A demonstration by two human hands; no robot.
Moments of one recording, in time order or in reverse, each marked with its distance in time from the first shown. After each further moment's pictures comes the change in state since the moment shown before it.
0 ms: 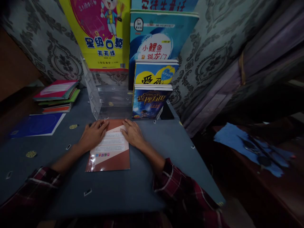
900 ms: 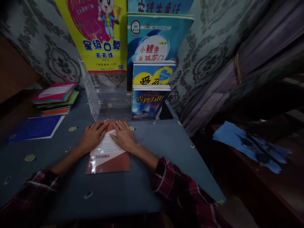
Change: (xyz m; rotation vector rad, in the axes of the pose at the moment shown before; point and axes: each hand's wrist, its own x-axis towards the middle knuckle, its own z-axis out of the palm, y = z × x) left_hand 0.000 -0.006 0.008 -0.058 0.053 0.014; right_hand 0.008 -0.044 0.012 -0.083 -0.073 -0.041
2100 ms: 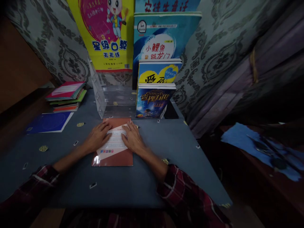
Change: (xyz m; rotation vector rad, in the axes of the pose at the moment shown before) left_hand -0.018 0.000 0.001 -0.081 -0.019 0.056; right_hand -0.032 0.021 0.010 0.106 0.126 0.022
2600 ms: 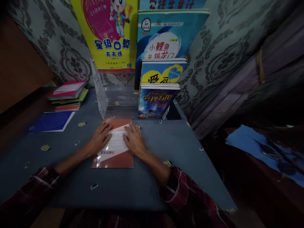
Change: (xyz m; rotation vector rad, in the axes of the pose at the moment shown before) left_hand -0.014 -0.009 0.023 -0.142 0.010 -0.052; right_hand -0.003 -0.007 -0.001 -0.048 0.033 0.010
